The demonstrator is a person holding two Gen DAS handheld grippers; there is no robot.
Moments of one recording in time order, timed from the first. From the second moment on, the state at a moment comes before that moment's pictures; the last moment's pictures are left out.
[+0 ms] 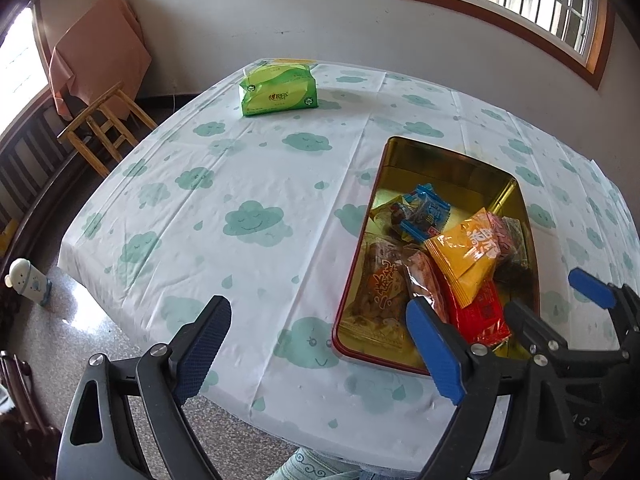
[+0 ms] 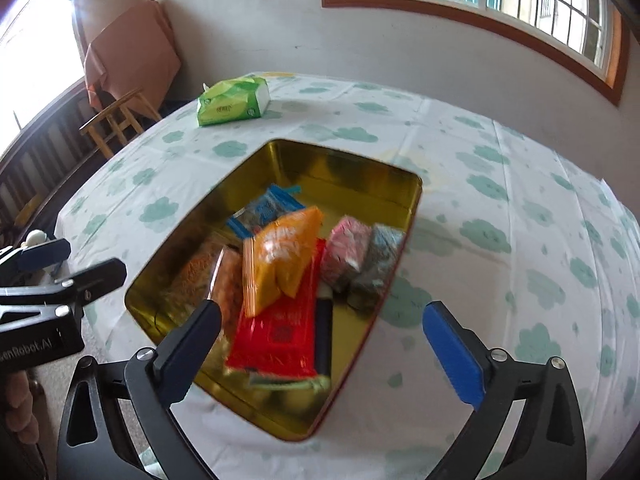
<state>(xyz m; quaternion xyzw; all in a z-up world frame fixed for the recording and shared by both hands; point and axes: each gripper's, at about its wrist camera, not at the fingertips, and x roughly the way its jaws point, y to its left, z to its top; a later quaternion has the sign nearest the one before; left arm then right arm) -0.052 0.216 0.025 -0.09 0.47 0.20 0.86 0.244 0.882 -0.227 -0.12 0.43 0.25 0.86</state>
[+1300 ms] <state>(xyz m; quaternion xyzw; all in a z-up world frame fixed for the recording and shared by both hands) -0.043 0.199 0.024 -0.08 0.48 0.19 0.85 0.229 0.882 -0.247 -0.14 0.46 0.25 0.84</state>
